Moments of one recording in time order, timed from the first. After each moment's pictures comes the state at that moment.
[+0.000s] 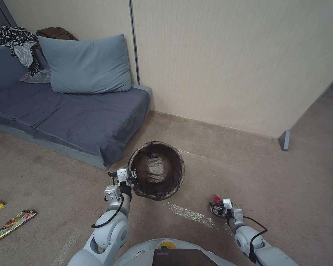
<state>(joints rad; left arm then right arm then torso) 1.51 -1.26 -0.23 -2.11 -0.46 0.23 -0.43 -1.30 0.96 0.09 1.28 0.60 -0.01 0.17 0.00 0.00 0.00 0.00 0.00</state>
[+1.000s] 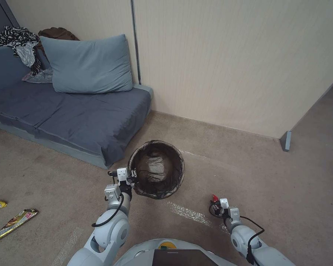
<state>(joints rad) 1.50 -1.26 -0.23 -2.12 -0.48 0.23 -0.44 -1.33 0.96 0.09 1.33 0.63 -0.09 0.23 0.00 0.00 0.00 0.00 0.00</state>
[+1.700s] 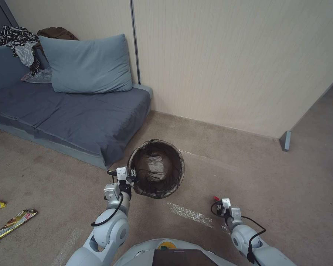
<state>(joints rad) 1.50 -1.25 -0.22 -2.12 -0.48 0.23 -0.45 -1.34 0.96 0.10 1.35 0.62 -0.09 0.27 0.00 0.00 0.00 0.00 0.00</state>
